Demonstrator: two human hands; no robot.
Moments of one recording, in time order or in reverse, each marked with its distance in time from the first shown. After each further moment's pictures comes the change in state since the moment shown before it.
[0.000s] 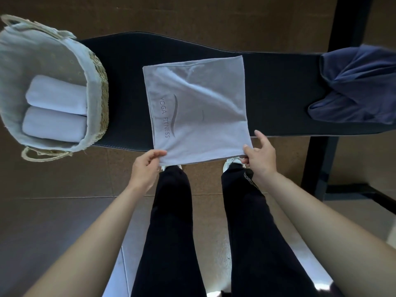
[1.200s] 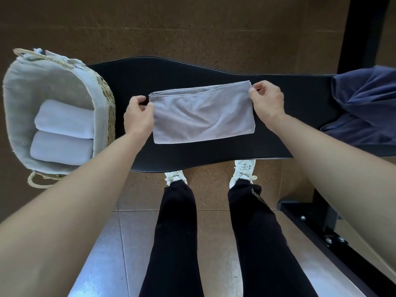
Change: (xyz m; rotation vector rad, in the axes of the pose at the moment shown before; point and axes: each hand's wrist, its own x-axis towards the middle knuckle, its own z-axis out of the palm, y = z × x) left_hand 0.136 0.133 -0.034 0.063 0.351 0.070; right_hand 0.121 -0.164 0.042 -0.430 0.075 -0.423
